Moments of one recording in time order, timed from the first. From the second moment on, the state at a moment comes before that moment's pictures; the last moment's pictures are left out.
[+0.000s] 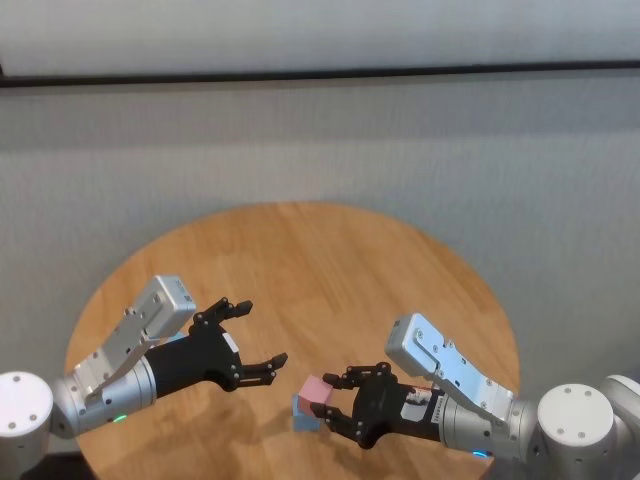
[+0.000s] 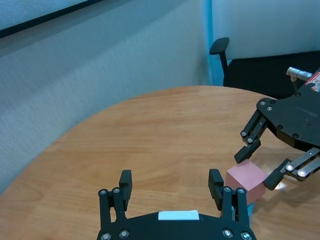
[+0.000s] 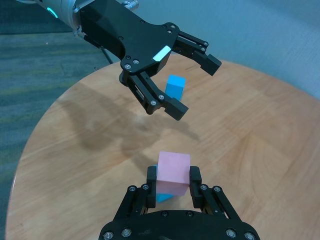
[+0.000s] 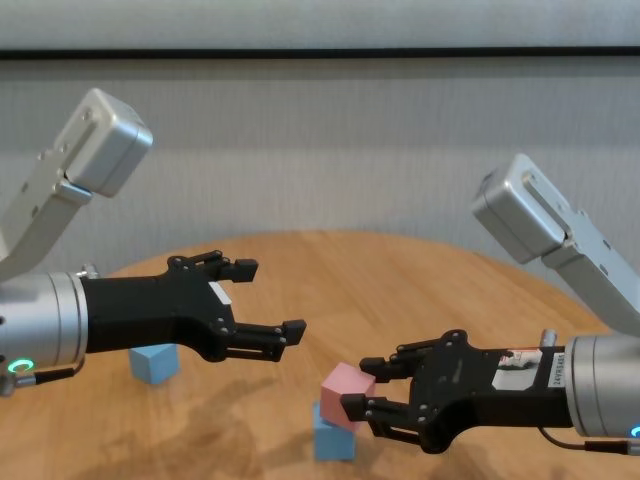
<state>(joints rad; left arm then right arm) -0.43 0.43 0.51 -1.16 -0.21 -0.23 -0.65 0.42 0.41 -0.64 -1.25 0.16 0.01 0.65</state>
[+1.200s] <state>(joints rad) -0.43 0.43 0.51 -1.16 -0.21 -0.23 -0.65 0.43 0.39 -0.65 -1.22 0.15 0.00 0.64</state>
